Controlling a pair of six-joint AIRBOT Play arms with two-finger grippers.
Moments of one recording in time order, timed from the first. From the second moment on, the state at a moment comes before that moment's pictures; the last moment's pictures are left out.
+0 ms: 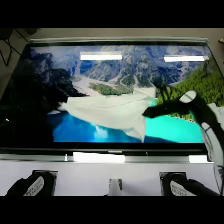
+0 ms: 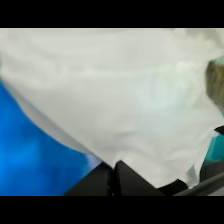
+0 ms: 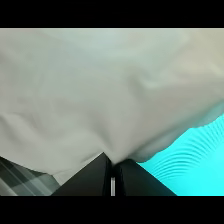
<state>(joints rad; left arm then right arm) 0.20 -0.90 0.84 0.61 -1.09 -1.16 0.01 -1.26 0.99 -0.91 1.13 0.88</state>
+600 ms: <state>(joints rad) 0.20 -0.73 1.71 0.36 -0.84 -1.07 0.01 -0.70 1.80 -1.14 1.06 0.89</state>
